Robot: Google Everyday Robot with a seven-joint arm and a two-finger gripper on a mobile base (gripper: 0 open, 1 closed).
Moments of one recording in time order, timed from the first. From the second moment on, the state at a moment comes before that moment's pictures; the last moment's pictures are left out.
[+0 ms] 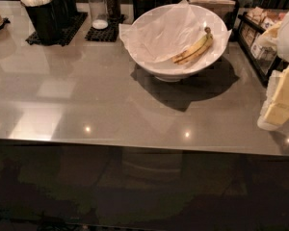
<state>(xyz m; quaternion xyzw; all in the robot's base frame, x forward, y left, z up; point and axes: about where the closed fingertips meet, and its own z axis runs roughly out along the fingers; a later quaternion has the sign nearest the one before) 0.438 -0.217 0.976 -0.60 0.78 -0.03 0.16</state>
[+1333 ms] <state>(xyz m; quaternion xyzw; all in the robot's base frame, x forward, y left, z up) 0.524 -0.178 0.991 -0.69 0.70 0.01 0.21</state>
